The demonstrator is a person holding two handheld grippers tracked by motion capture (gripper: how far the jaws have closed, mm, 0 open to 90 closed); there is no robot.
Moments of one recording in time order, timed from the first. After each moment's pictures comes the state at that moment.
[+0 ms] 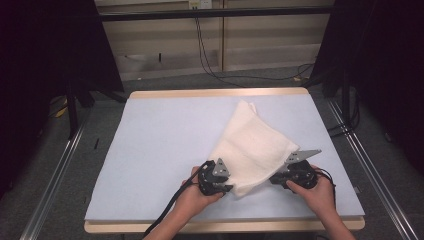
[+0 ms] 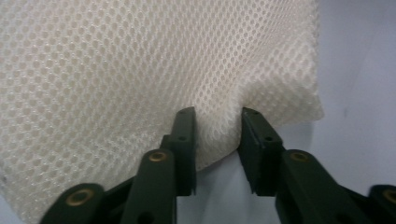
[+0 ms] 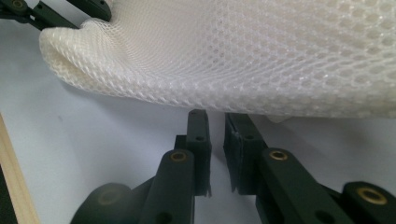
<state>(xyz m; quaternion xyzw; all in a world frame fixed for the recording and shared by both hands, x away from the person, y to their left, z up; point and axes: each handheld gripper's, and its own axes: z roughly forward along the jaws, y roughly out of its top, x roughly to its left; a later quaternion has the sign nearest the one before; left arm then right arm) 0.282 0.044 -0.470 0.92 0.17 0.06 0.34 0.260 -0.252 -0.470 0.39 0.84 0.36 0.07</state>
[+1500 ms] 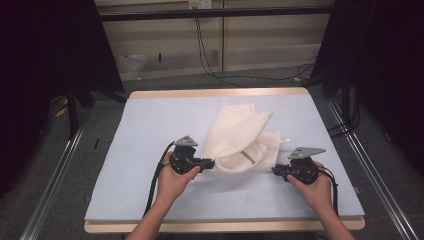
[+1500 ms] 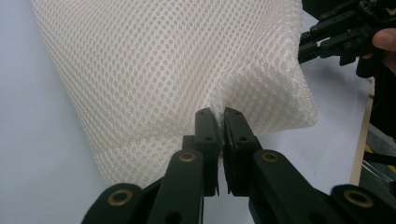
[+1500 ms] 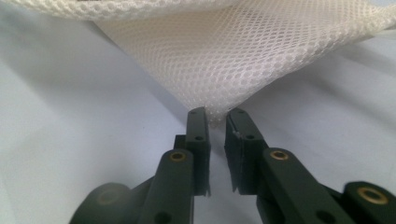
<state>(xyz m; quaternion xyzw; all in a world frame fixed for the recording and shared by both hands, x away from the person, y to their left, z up) 0.323 0.108 -0.433 0.83 0.32 -0.02 0.45 0.269 -0.259 -0.472 0.42 0.82 0.37 0.14</state>
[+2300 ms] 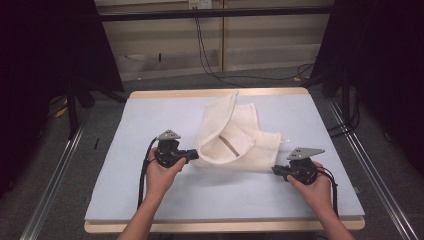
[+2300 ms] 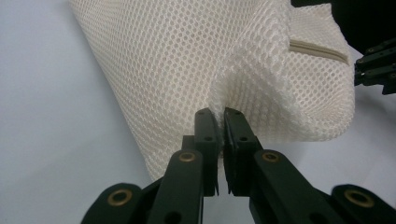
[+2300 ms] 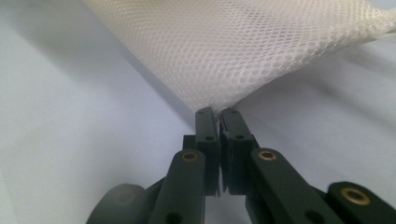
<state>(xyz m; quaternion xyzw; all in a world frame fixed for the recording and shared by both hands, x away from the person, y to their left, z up) 0.339 0.144 -0.432 0.80 0.37 0.03 0.46 0.268 -0.257 -0.473 0.42 0.82 0.37 0.14</state>
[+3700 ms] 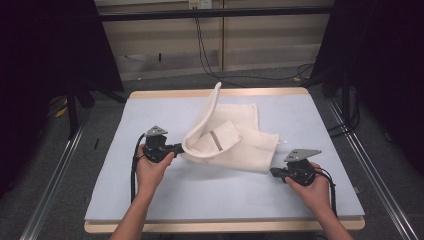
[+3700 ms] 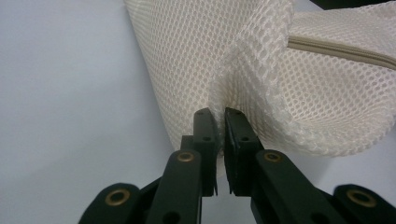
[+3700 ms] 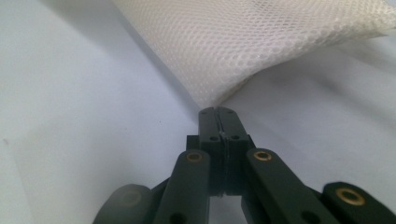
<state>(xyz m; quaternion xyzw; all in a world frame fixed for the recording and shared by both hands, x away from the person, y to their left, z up) 0.355 0.174 -0.435 0.79 0.41 0.07 0.46 0.266 -0.251 -0.474 0.40 0.83 0.36 0.14</state>
